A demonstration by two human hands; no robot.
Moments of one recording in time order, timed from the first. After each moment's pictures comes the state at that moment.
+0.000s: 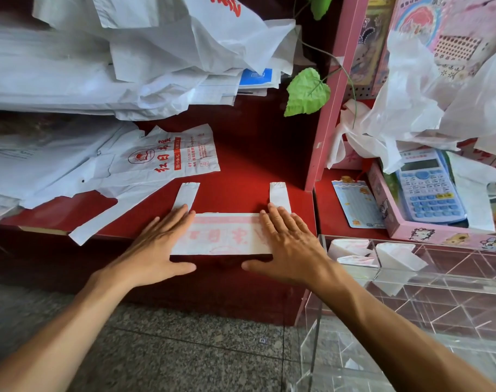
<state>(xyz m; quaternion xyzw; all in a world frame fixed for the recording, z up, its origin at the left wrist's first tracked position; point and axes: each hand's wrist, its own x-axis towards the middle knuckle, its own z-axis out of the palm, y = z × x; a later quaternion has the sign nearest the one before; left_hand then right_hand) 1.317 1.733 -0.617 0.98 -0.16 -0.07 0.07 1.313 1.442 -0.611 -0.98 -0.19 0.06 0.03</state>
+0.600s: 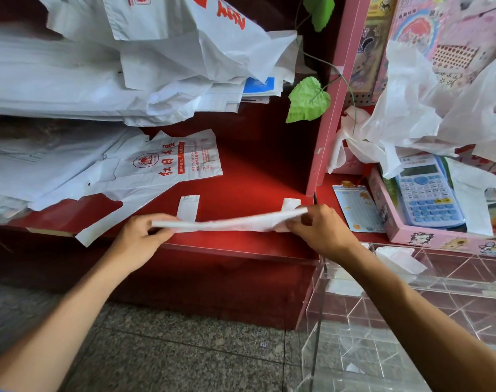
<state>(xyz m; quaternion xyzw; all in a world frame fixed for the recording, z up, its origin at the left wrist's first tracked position) 1.314 1.738 -0.595 0.89 0.00 0.06 0.45 1.333 1.398 -0.587 -0.92 -0.10 -0.04 0.37</state>
